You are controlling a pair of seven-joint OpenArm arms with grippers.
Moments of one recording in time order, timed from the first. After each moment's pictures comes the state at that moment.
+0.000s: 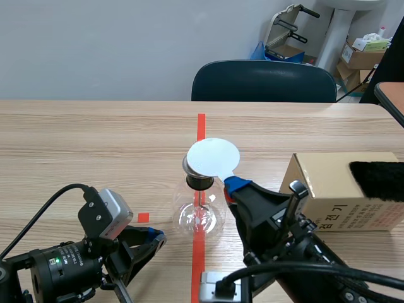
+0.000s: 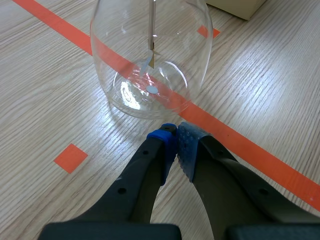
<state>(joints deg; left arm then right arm) 7.1 -36.2 42.4 78.9 -15.9 -14.7 -18.7 -25.0 24.7 -28.7 91.6 -85.2 -33.9 5.1</state>
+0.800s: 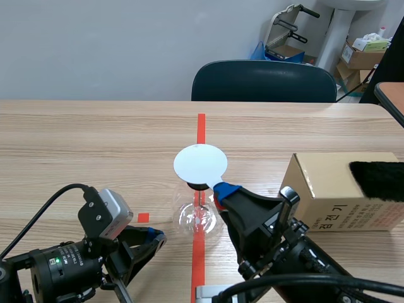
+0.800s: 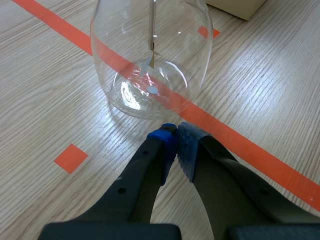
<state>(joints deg) 7.1 -36.2 42.4 78.9 -15.9 -14.7 -18.7 -25.0 24.8 -28.7 91.6 -85.4 -33.9 8.9</state>
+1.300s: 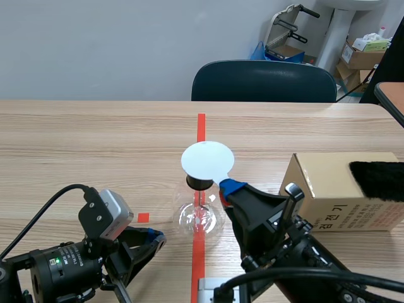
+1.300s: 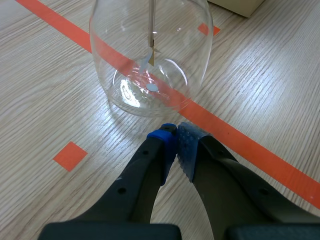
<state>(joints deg) 7.1 -36.2 42.4 78.9 -15.9 -14.7 -18.2 -25.0 24.8 -28.7 91.6 -85.2 -33.9 5.3</state>
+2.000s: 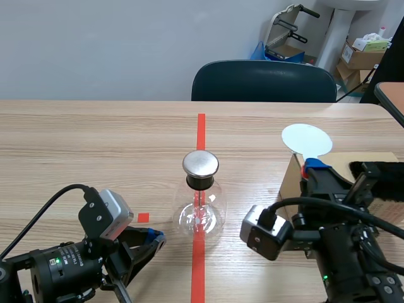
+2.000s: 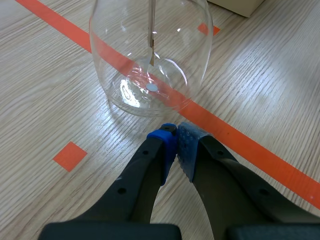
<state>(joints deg) 7.1 -36.2 42.4 78.9 -15.9 -14.7 -18.2 -25.0 24.7 -28.6 91.6 -82.6 -33.9 -28.4</state>
